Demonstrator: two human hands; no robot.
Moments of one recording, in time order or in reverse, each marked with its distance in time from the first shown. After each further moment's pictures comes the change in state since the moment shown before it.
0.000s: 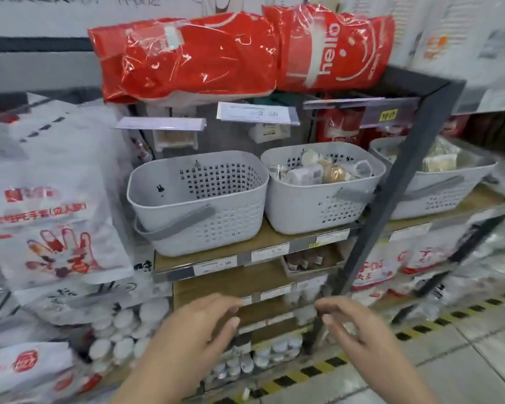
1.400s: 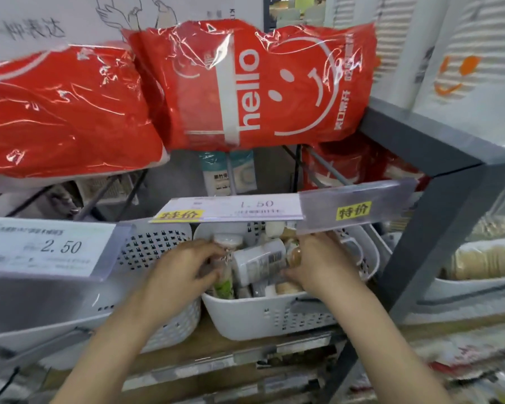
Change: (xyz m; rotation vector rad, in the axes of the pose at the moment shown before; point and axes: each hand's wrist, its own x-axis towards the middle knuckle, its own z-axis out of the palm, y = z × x) left_hand 0.299 0.032 -0.017 0.211 0.136 -0.113; right_hand 0.294 0.016 -0.141 -0.453 0.041 -0.004
